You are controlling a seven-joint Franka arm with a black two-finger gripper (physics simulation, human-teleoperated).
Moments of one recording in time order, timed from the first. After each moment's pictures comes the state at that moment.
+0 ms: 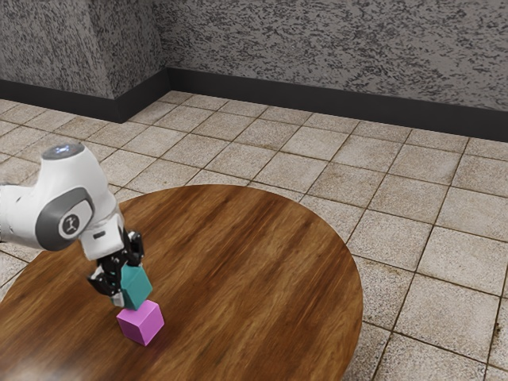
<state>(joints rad) 0.00 -0.26 0.06 -2.64 -0.07 2.44 1.58</state>
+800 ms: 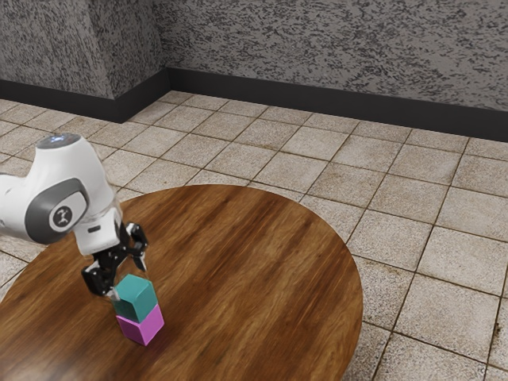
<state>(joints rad) -0.05 -0.44 0.09 -2.64 -0.06 2.29 1.59</state>
